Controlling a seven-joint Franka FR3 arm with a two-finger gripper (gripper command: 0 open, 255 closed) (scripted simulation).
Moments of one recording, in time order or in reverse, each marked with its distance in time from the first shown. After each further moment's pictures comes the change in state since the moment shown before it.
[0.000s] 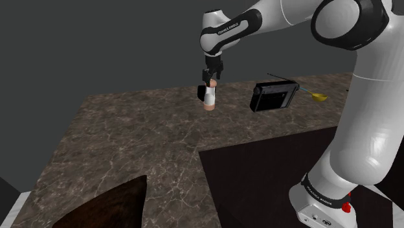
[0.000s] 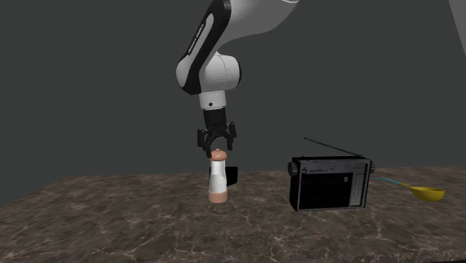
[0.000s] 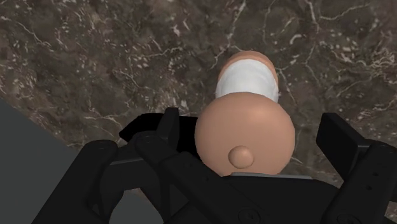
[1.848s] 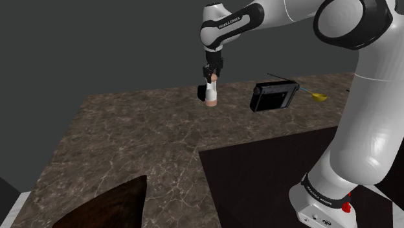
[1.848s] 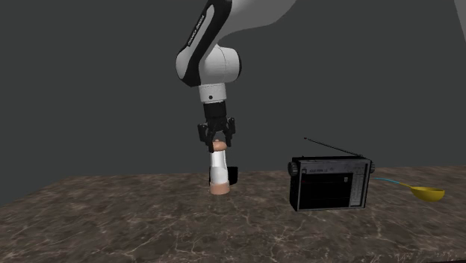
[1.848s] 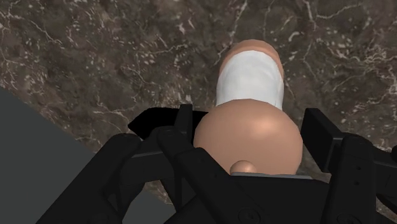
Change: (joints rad) arm 0.000 -0.014 0.000 0.038 0.002 -0.051 -0.008
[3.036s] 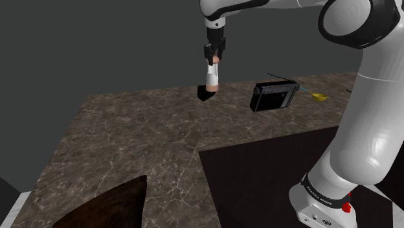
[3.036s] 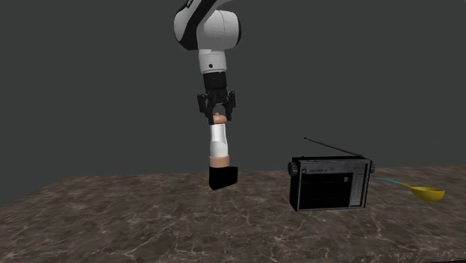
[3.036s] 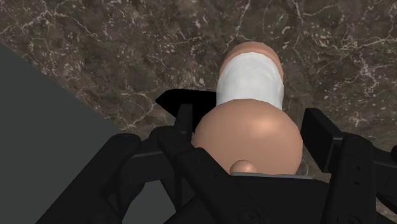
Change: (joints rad) arm 0.000 -0.028 -0.001 0.208 0.008 -0.234 -0.033
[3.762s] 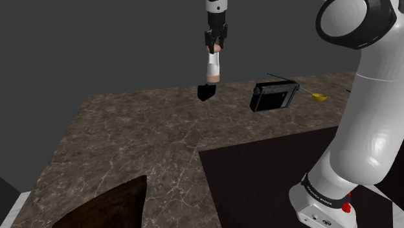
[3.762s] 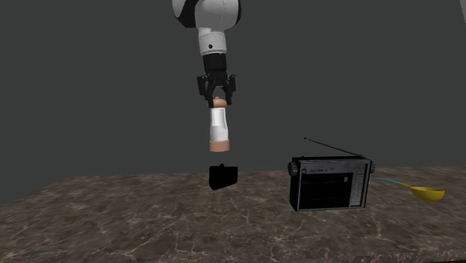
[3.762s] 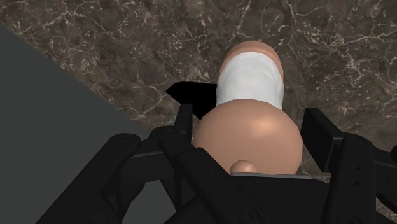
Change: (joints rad) arm 0.000 0.014 0.000 0.165 0.004 -0.150 -0.018
